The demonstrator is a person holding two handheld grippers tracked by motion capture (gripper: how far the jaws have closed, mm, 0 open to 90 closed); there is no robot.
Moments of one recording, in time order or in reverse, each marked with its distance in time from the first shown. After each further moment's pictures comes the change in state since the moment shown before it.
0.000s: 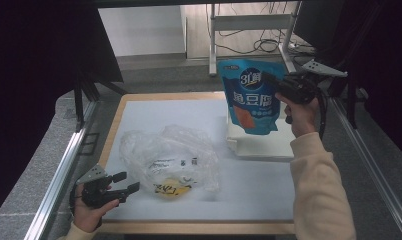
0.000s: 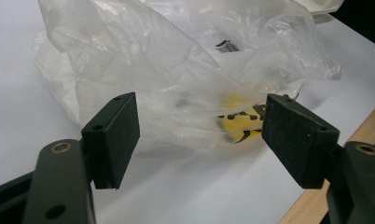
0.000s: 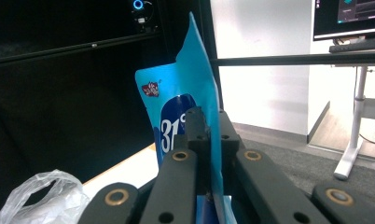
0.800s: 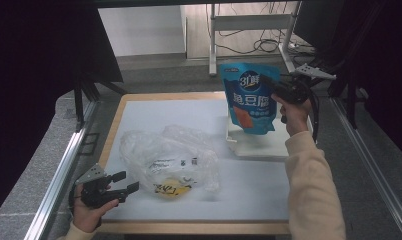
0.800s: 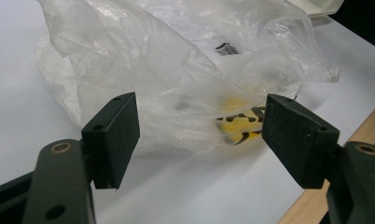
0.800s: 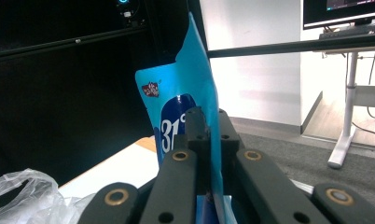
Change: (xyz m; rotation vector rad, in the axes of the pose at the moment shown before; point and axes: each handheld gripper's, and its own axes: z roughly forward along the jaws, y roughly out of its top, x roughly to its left) left arm -0.001 0.001 -0.002 -0.007 0.002 0.002; right arm -0.028 -0.026 0.021 0.016 -0.031 0.037
